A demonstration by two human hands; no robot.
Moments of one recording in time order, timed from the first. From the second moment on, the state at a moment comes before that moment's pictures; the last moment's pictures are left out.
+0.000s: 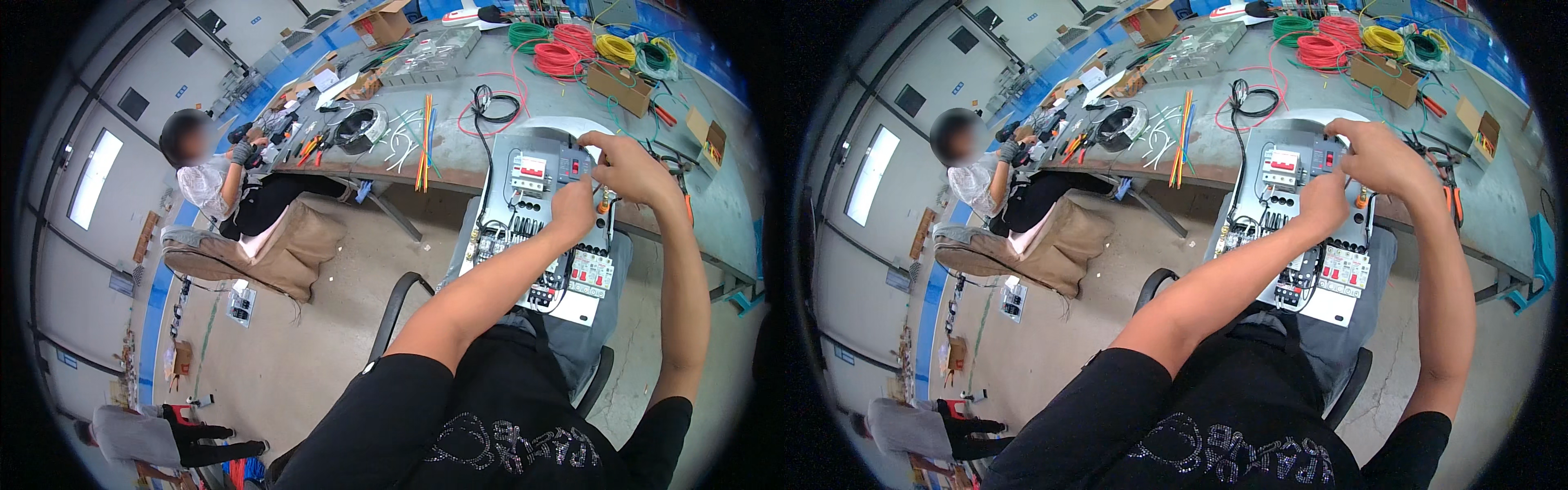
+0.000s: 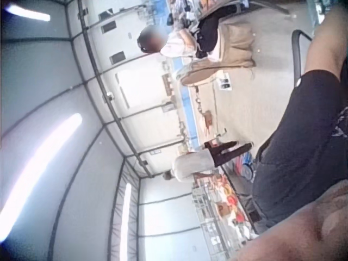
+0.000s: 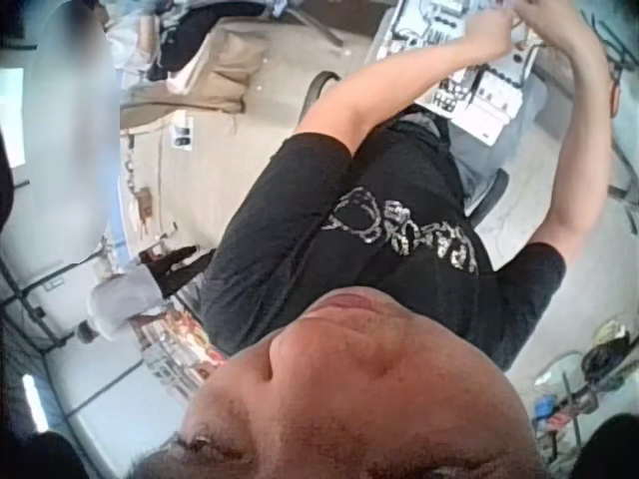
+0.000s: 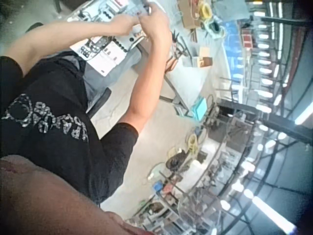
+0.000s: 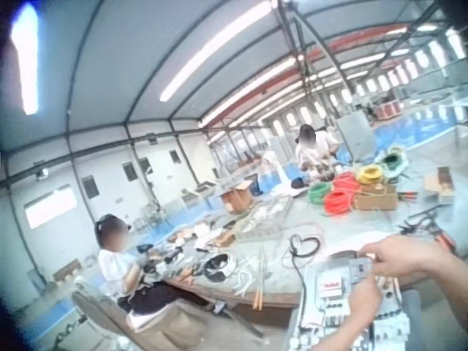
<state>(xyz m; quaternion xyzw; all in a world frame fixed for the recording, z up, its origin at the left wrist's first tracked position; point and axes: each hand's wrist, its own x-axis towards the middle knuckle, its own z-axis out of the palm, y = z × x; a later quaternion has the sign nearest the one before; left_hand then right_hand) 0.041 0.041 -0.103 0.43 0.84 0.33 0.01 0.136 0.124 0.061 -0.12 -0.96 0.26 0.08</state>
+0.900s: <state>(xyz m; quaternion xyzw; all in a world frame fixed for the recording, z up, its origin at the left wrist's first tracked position) 0.035 0.035 -0.089 0.30 0.81 0.39 0.31 0.139 0.144 0.050 -0.06 -0.98 0.16 0.10</state>
